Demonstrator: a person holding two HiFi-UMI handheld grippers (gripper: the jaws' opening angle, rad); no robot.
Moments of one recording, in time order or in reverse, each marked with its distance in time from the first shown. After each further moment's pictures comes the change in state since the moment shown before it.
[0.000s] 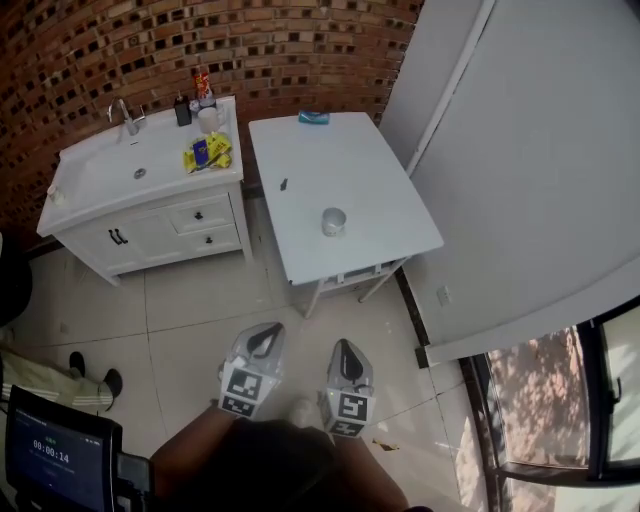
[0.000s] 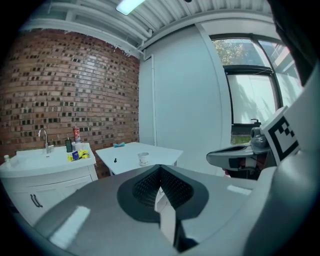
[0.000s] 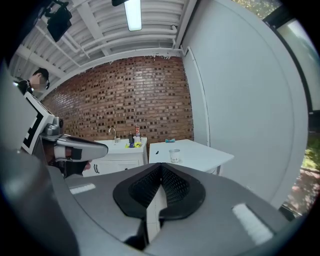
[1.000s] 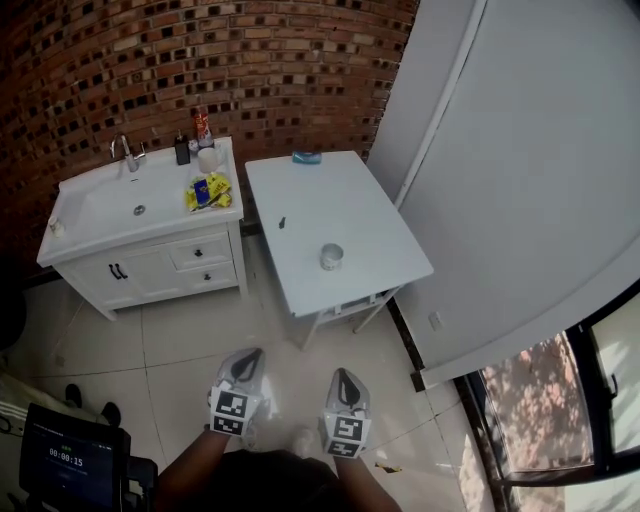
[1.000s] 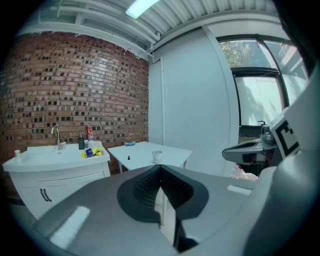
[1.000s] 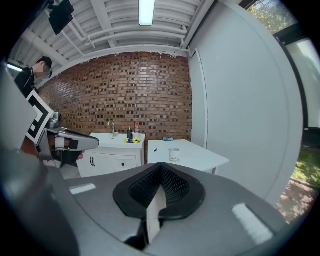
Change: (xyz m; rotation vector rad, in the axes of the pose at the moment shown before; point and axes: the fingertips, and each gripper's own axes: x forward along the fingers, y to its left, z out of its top) left arm -0.027 0.052 -0.014 -0.042 -0.013 0.097; right arm -0.005 0.012 -0.005 -0.086 0.013 -0.043
